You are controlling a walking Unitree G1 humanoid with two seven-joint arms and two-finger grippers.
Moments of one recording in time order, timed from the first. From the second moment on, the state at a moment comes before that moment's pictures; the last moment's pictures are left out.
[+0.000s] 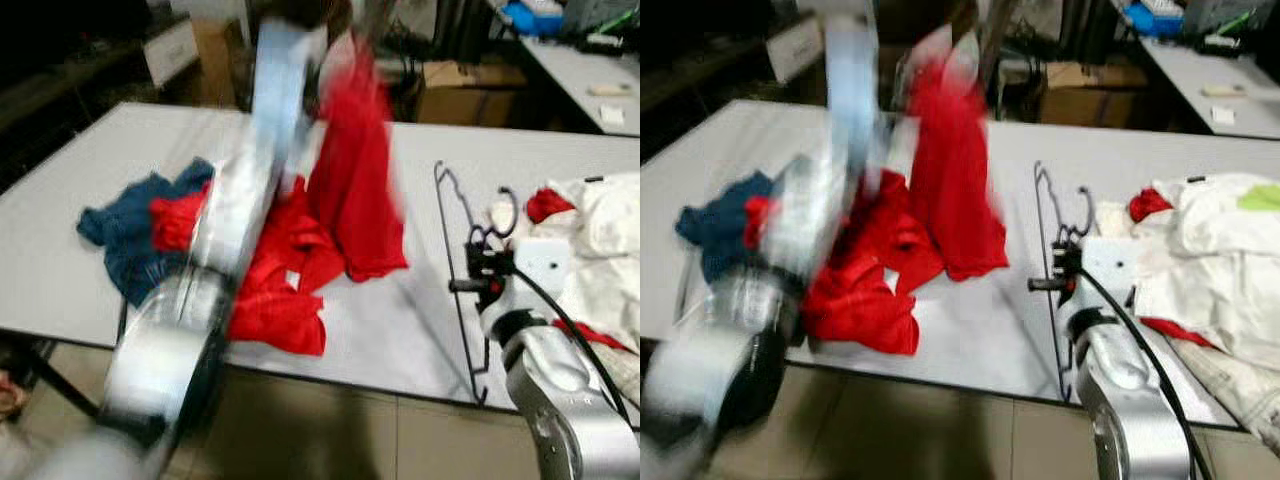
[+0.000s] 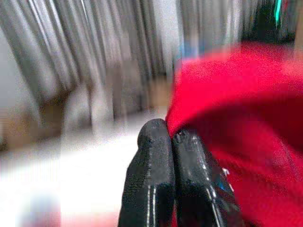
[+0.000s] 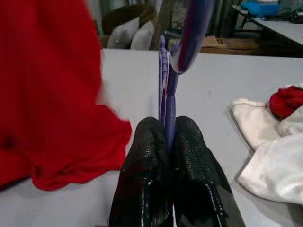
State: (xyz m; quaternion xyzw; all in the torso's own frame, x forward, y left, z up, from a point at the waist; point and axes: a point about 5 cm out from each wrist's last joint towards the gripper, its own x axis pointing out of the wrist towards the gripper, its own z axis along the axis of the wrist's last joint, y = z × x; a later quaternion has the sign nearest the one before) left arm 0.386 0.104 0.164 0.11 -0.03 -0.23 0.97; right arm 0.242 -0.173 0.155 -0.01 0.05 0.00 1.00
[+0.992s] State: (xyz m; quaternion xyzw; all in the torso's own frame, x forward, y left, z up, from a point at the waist) left arm 0.296 0.163 0.208 -0.01 -0.08 -0.19 0.98; right arm 0.233 -0.183 0.187 -0.01 -0.02 -0.01 1.00
